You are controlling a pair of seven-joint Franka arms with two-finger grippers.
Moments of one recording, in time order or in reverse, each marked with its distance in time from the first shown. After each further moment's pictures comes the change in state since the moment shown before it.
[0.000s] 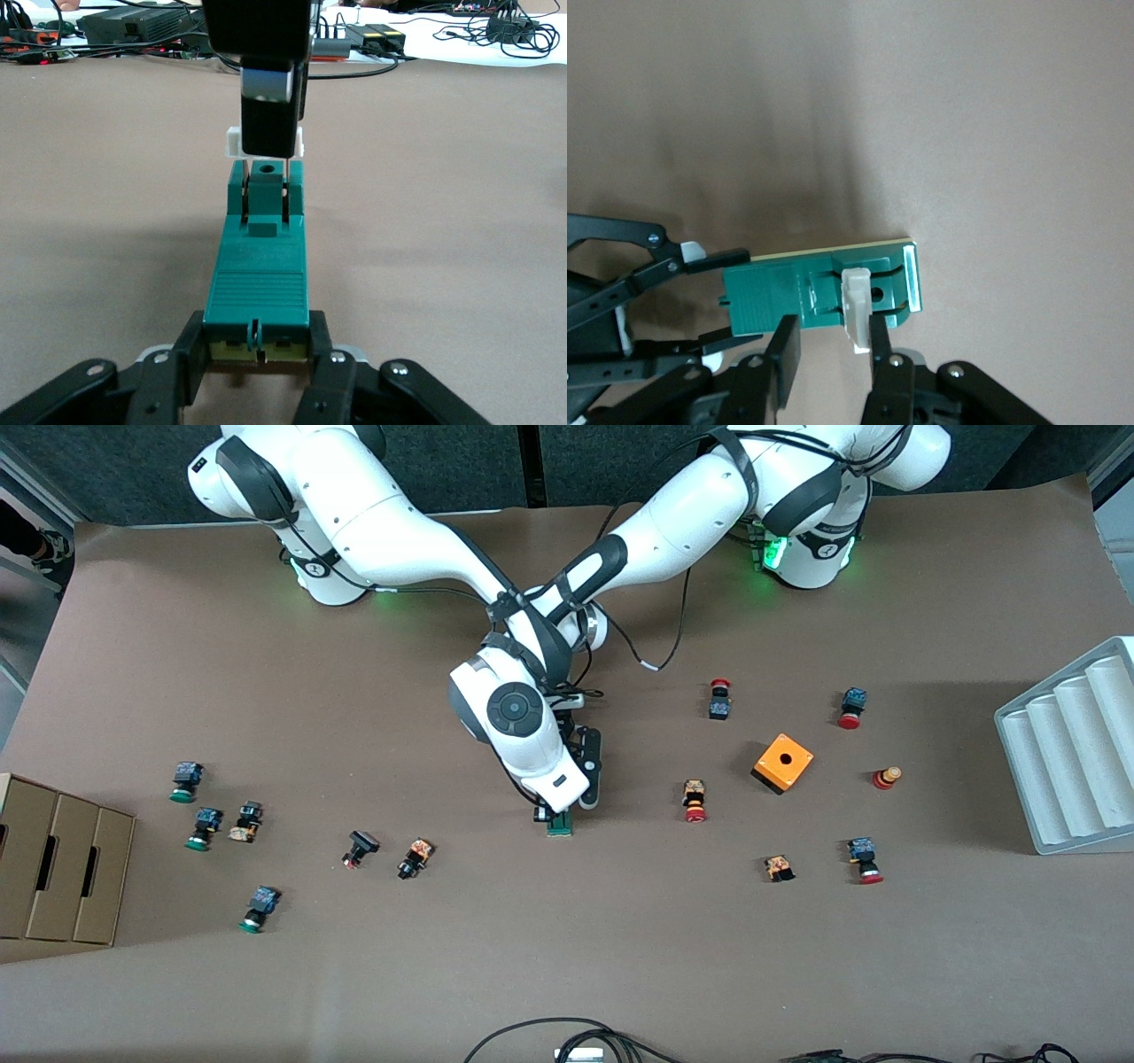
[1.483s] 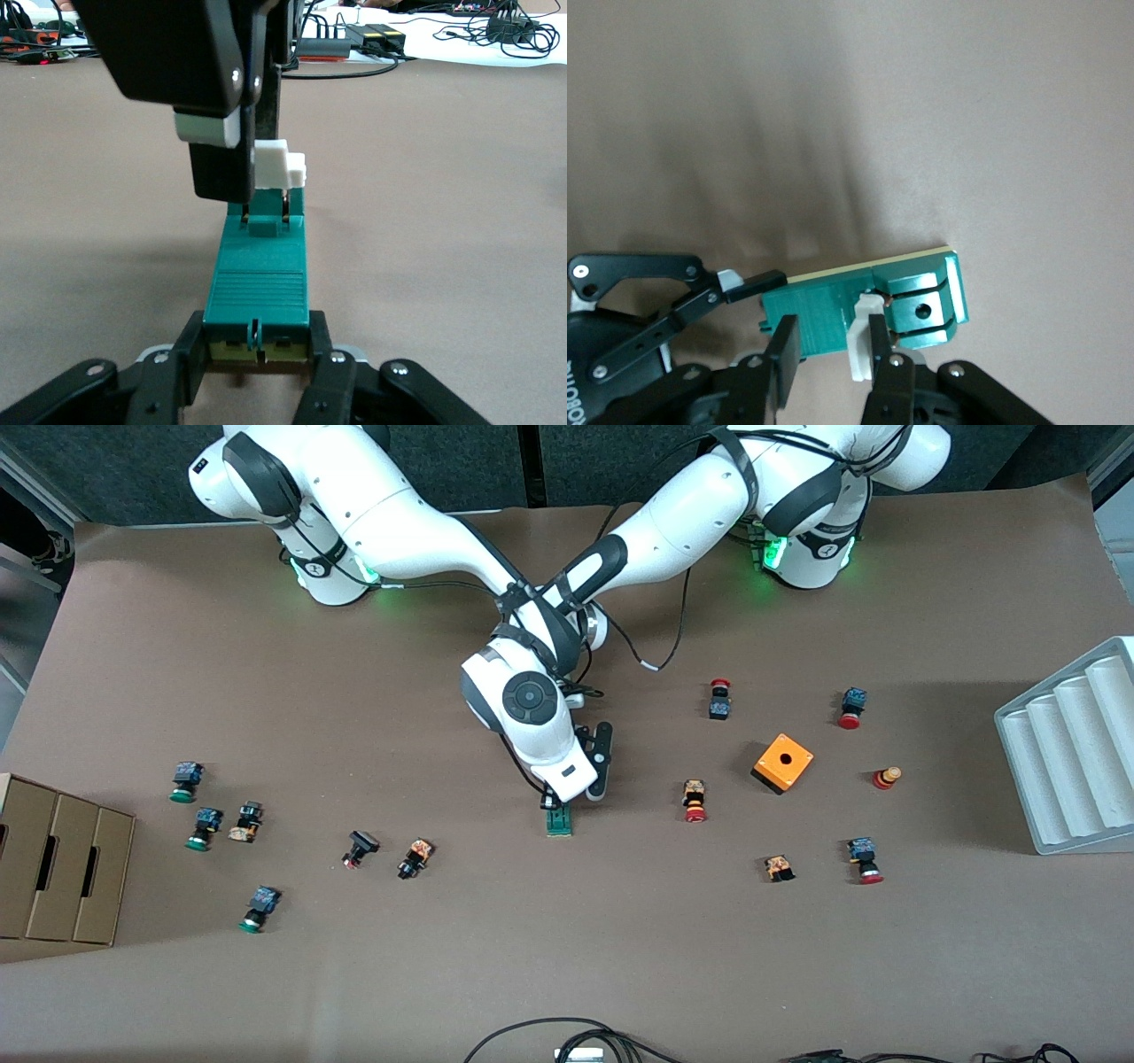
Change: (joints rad) left arm 0.000 0.000 0.000 0.000 0.000 0.000 0.000; right arm 0.033 -0.003 0.000 -0.020 0.000 -0.001 0.111
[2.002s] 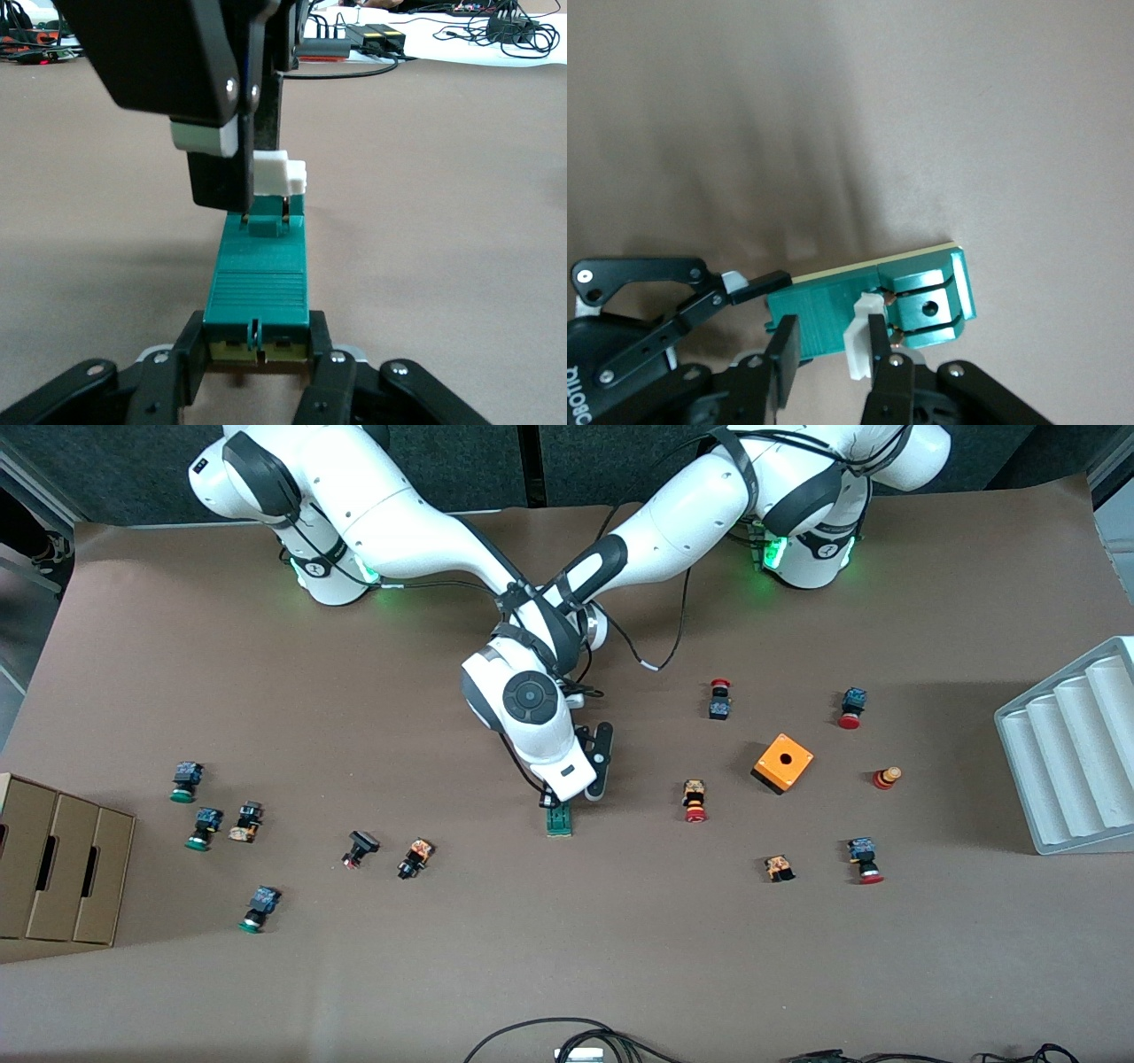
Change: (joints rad) left arm 0.000 0.000 0.000 0.000 0.000 0.000 0.000; right arm 0.000 -0.002 0.003 -0.008 0.000 0.000 0.025
